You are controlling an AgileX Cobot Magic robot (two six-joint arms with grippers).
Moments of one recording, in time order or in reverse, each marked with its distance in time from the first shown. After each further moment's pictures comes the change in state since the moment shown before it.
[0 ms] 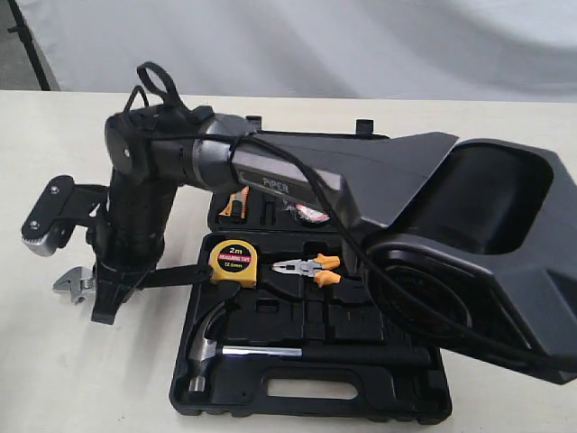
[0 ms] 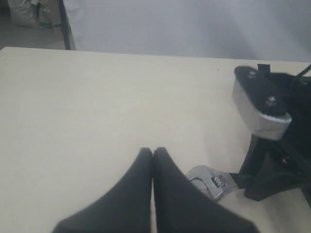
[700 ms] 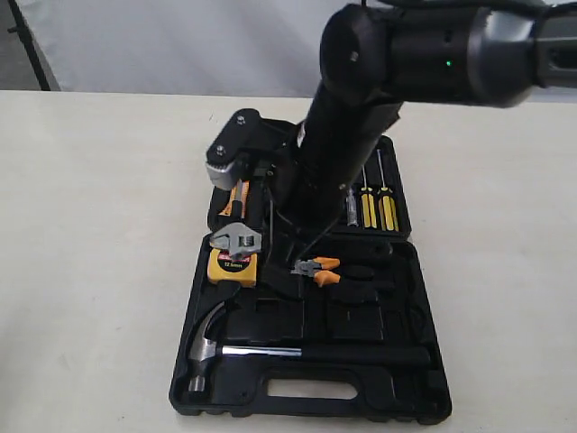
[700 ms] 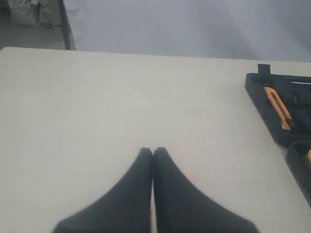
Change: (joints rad) left arm 0.000 0.000 0.000 0.000 0.000 0.000; right arm -0.253 -0.585 0.734 -0.006 -0.061 0.000
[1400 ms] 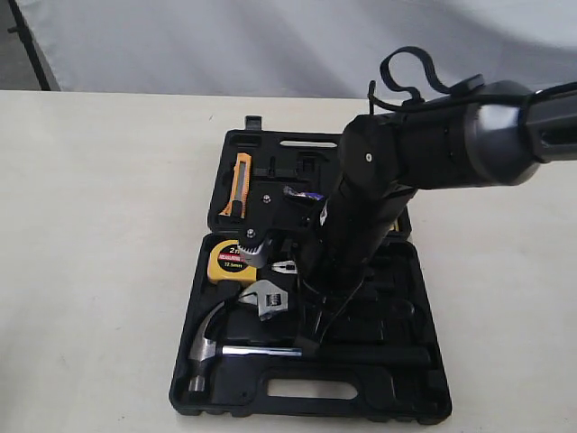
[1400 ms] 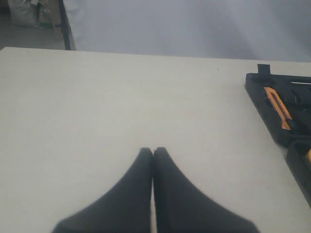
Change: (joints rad) left arm 0.000 0.000 0.000 0.000 0.000 0.000; right arm 0.000 0.027 0.238 0.002 -0.209 -0.057
